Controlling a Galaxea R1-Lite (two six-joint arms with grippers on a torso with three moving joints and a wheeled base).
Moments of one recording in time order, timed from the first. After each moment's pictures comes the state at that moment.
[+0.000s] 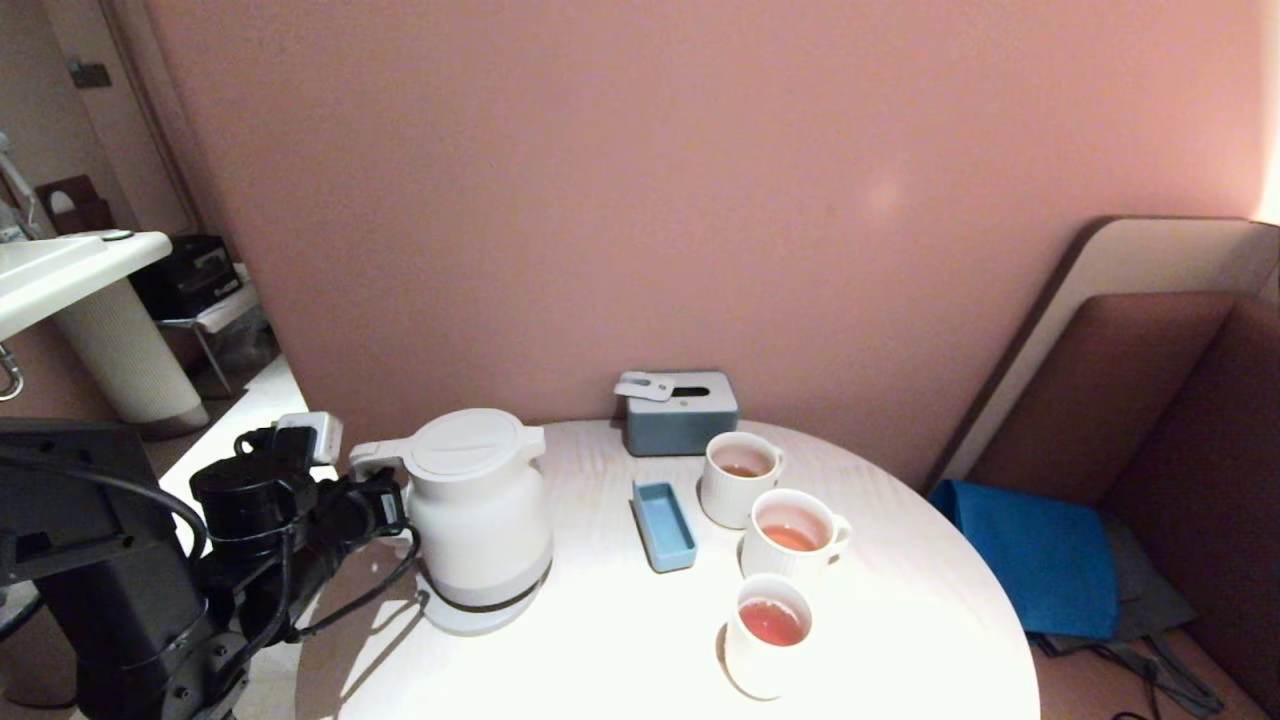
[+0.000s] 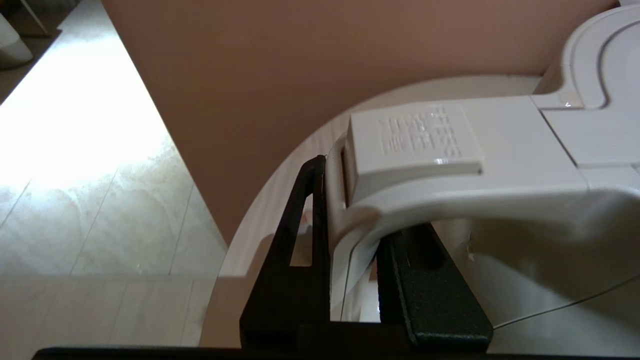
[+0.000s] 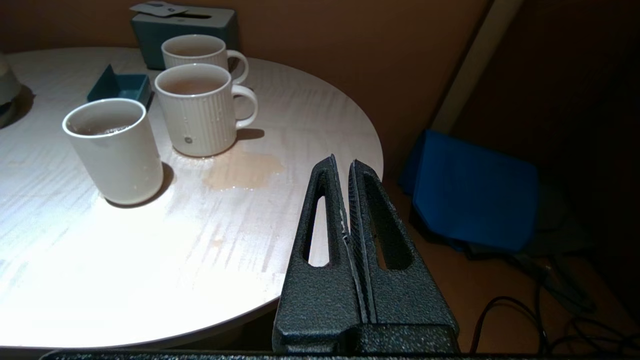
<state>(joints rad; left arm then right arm) -0.15 2.06 -0.40 -1.46 0.16 -0.08 -0.01 0.00 0.00 0.00 0.03 -0.03</state>
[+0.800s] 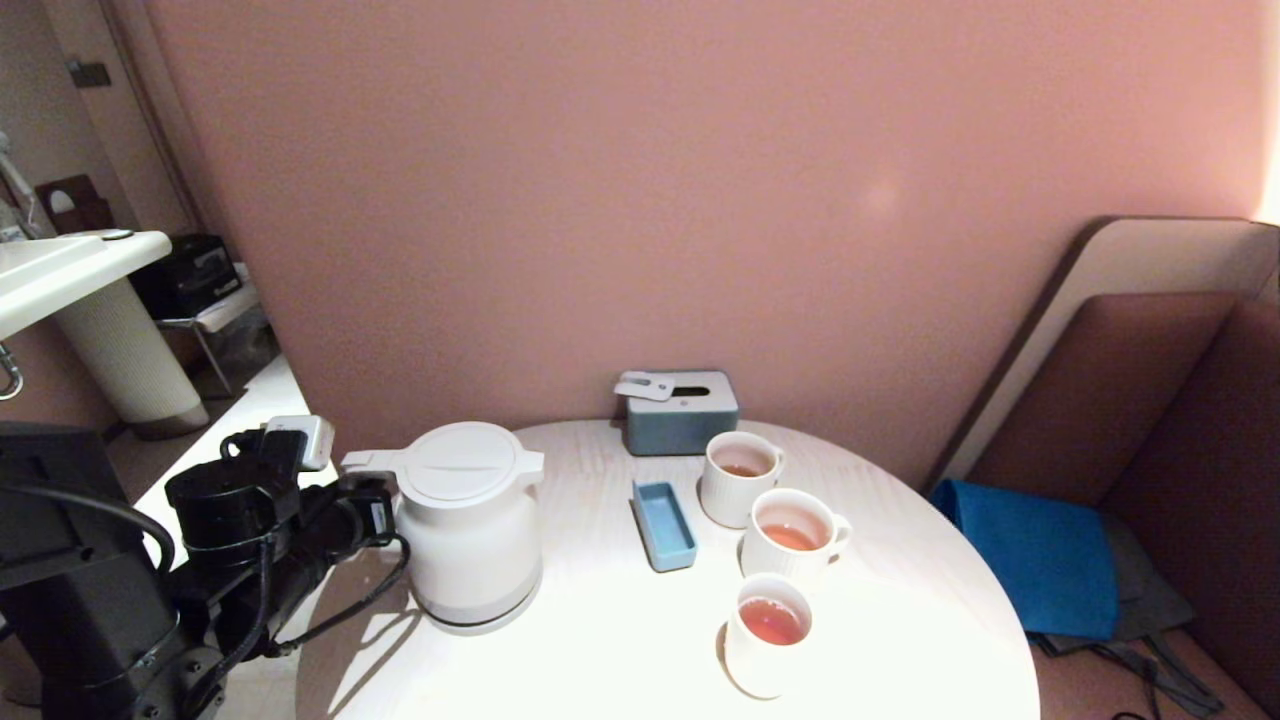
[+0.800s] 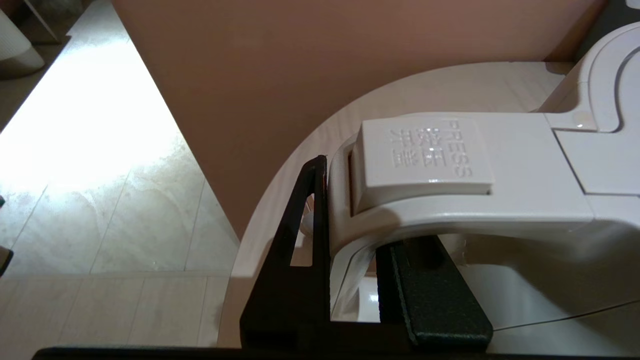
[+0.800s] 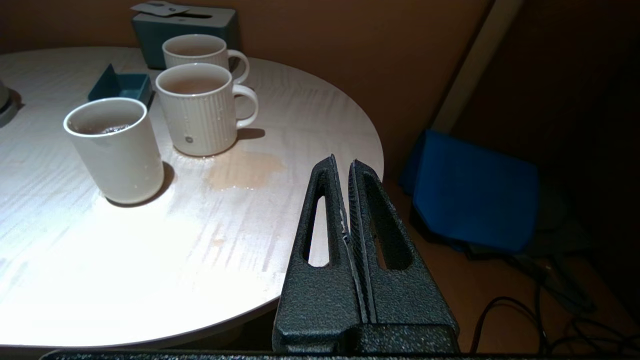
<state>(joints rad) -0.15 2.01 -0.36 -1.46 0.16 -0.04 -0.01 0.00 0.00 0.00 0.03 -0.03</state>
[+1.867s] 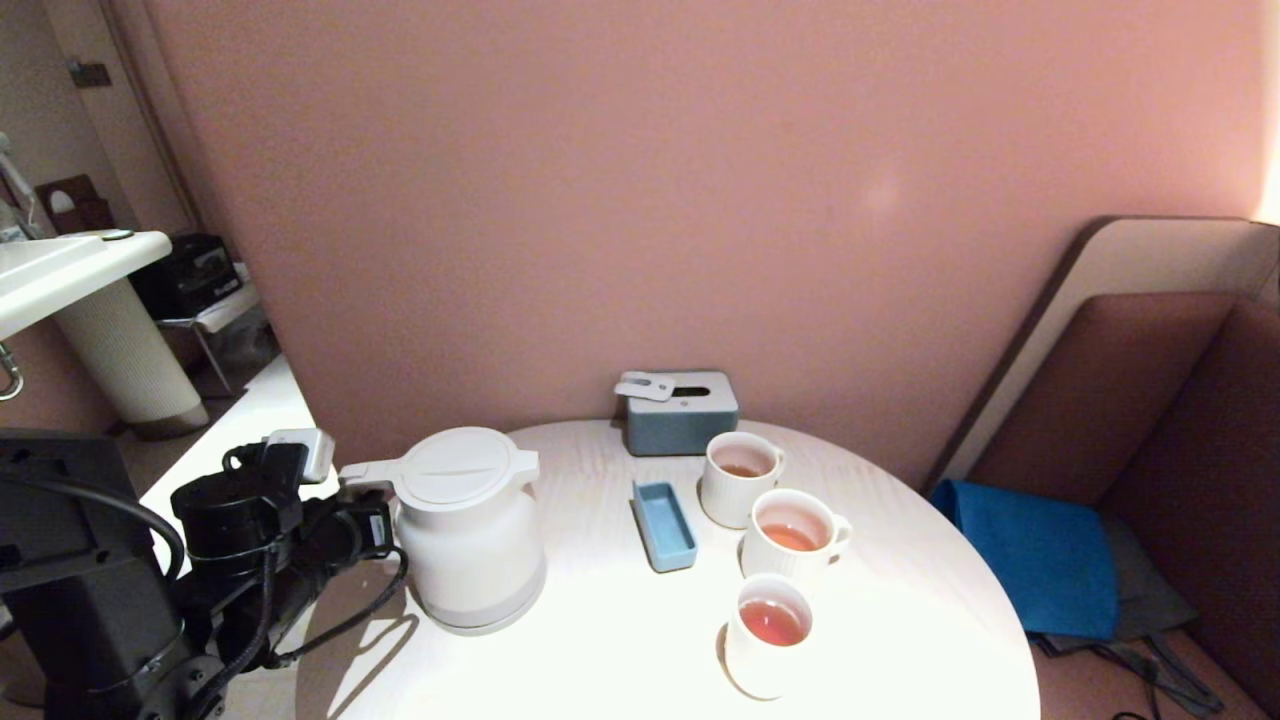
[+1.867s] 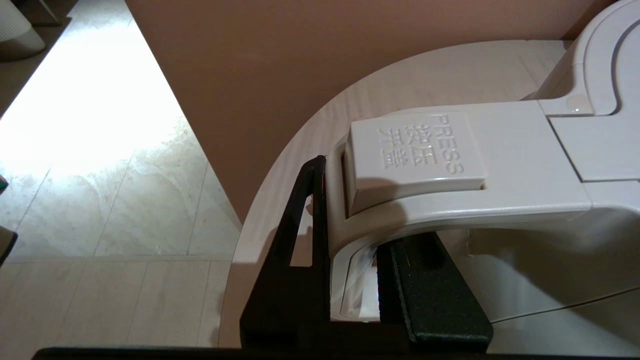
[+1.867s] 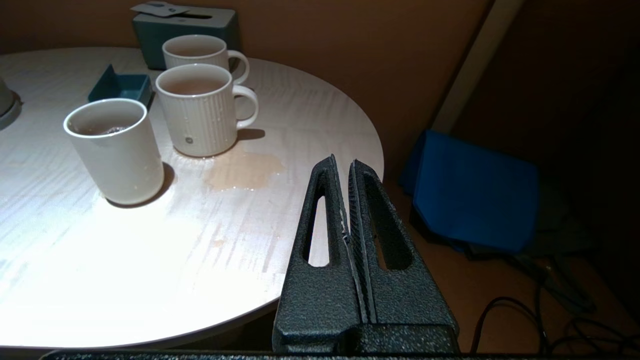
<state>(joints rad) -0.15 2.04 -0.34 -1.47 0.16 -0.05 -0.01 0.00 0.00 0.00 0.03 -0.03</state>
